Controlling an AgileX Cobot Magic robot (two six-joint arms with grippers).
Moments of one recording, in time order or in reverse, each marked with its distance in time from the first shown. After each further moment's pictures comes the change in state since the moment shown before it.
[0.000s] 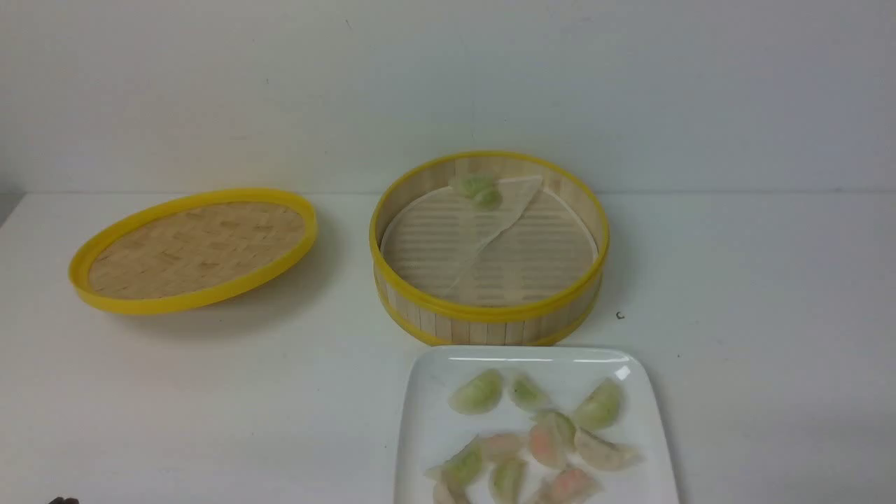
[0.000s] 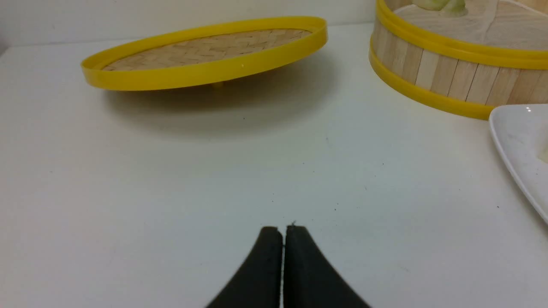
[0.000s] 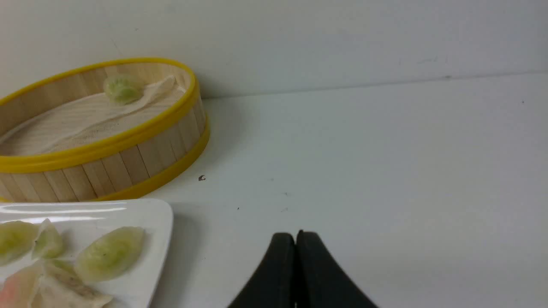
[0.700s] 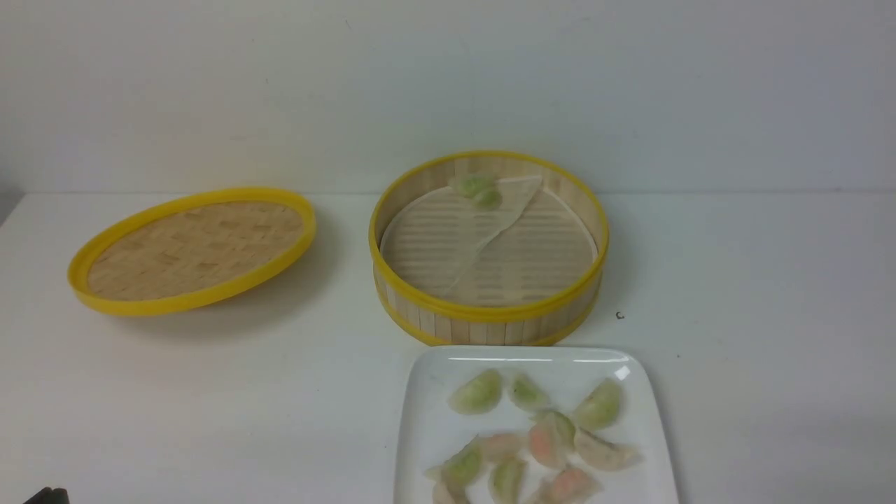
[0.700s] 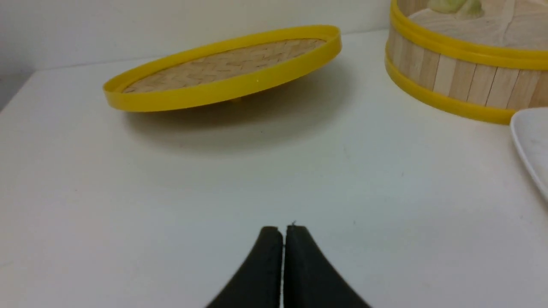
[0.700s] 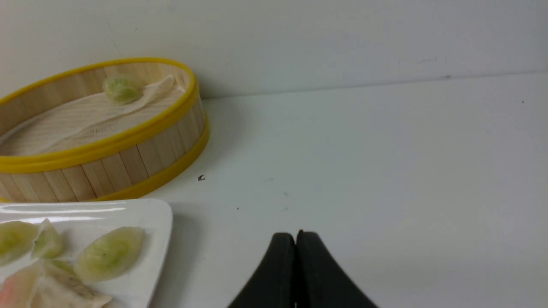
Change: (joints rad) right arm 0.000 0.000 0.000 0.000 0.000 0.000; left arm 0.000 0.000 0.000 0.061 -0.056 -0.072
